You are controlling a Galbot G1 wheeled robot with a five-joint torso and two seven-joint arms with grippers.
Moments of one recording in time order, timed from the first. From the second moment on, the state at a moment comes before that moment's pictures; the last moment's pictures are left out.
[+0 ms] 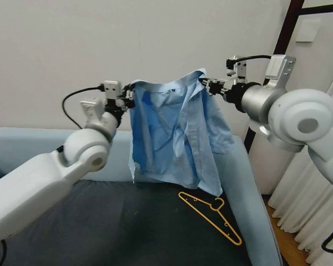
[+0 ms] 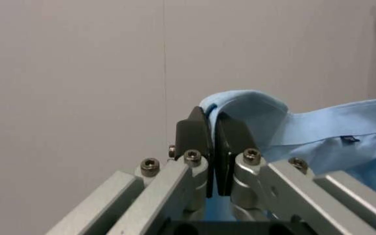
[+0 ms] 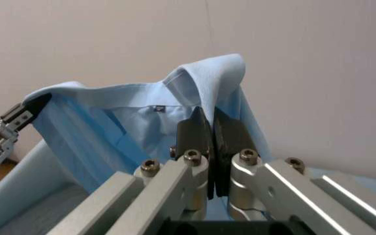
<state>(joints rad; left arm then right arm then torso) 0.22 -0.57 0.15 -2.10 -1.13 0.17 -0.64 0.04 0.71 -0.14 2.13 1.75 -0.49 0.72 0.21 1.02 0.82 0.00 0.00</state>
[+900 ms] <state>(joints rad) 0.60 -0.71 0.07 -2.00 -0.97 0.19 -0.69 -0.38 0.91 -0.11 2.09 1.51 -0.49 0.68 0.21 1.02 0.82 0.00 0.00</state>
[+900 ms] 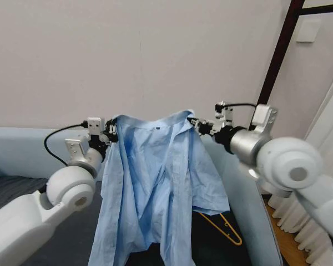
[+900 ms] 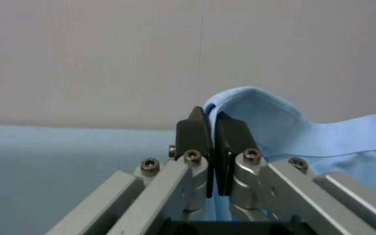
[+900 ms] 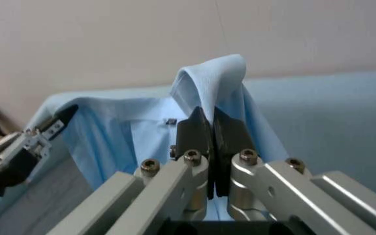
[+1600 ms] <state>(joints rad) 0.97 -1.02 0.05 -1.64 -0.71 0.04 -0.52 -0.74 1.11 -0.15 1.77 1.14 -0.60 0.50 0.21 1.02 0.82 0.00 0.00</state>
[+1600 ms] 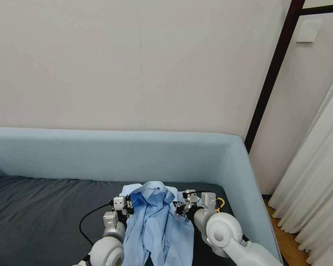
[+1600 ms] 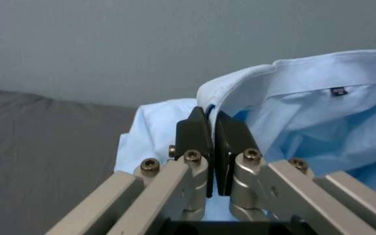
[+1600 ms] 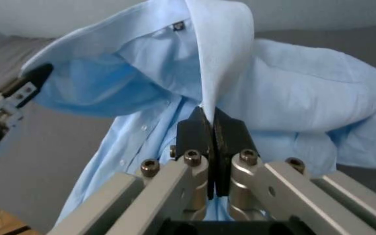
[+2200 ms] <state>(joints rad) 0.66 -1.25 0.19 -1.21 -0.69 -0.01 -0.47 -0.58 1.14 -0.13 1.26 0.91 -0.45 0.21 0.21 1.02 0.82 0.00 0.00</state>
